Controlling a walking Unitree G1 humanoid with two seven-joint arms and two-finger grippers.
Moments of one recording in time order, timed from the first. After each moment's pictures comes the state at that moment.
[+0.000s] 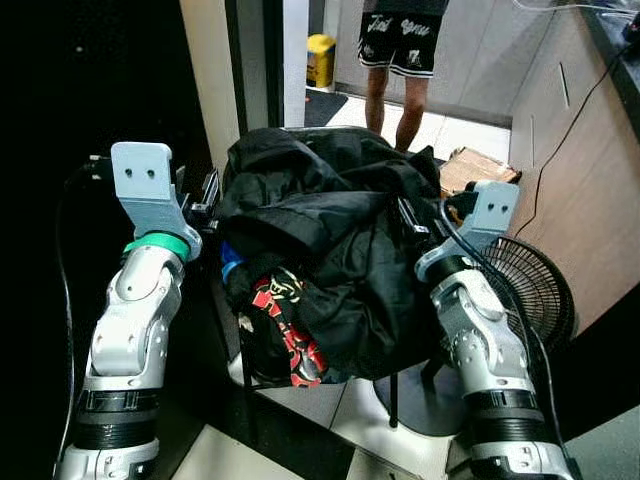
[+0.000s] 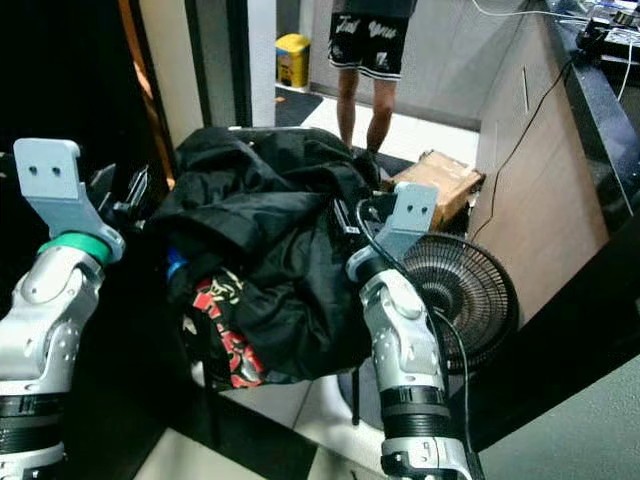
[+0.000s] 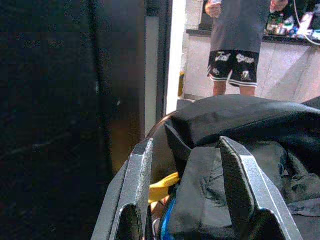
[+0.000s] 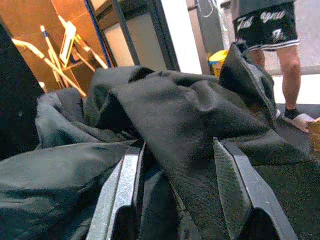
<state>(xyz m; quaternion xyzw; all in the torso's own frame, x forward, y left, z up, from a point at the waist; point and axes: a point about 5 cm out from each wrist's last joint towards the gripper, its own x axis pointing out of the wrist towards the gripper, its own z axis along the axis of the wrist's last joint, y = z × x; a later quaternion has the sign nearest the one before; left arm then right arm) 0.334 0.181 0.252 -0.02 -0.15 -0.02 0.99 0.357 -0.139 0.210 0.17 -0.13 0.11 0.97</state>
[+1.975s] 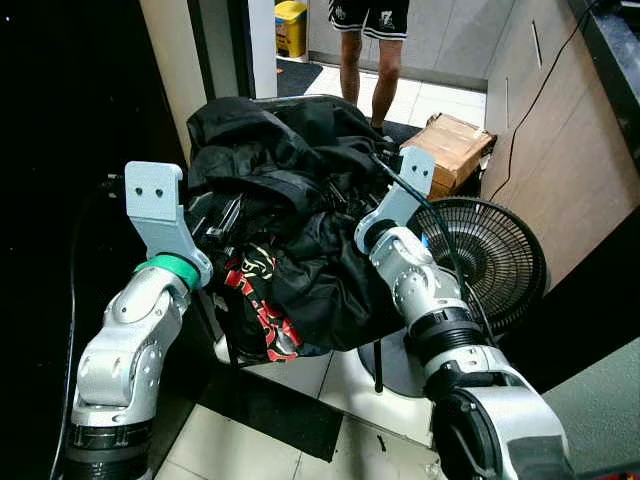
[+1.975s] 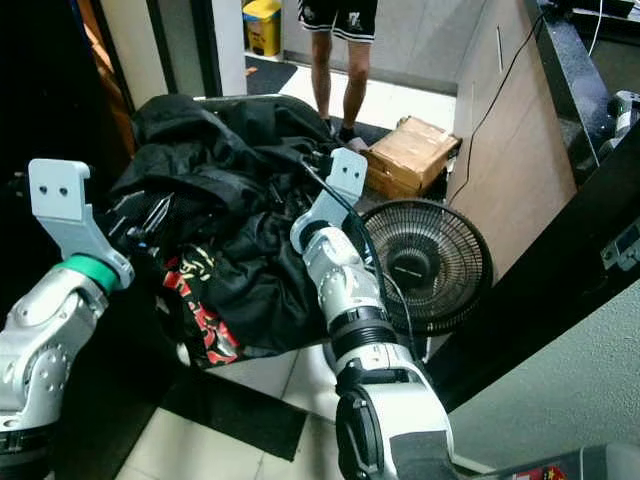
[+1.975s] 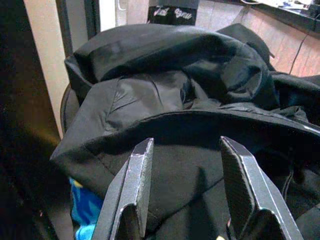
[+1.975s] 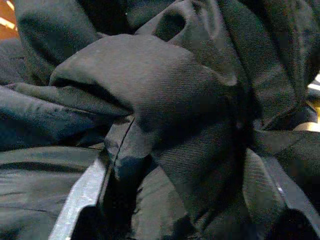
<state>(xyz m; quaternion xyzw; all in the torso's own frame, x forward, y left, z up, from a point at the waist) 0.312 0.161 0.244 -0.04 -0.11 -0.12 0.99 0.405 -0.071 0.220 0.25 0.00 0.15 0.96</state>
